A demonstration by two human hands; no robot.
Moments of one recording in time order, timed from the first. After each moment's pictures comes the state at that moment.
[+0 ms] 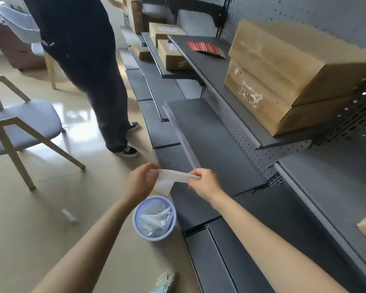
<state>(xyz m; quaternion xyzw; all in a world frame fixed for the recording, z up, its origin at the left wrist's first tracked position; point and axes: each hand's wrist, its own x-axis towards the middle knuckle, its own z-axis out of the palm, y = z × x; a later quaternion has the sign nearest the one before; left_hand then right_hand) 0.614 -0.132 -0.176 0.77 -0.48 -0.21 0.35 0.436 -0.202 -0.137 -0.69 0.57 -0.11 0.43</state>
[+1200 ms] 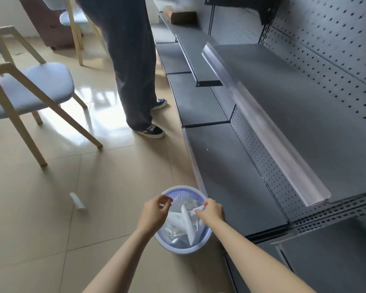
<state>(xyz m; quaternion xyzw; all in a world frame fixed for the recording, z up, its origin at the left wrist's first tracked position) 0.665 -0.144 -0.577 0.82 -0.31 -0.33 0.34 0.525 -0.244 -0.586 -0.65 0.63 0.05 0.41</state>
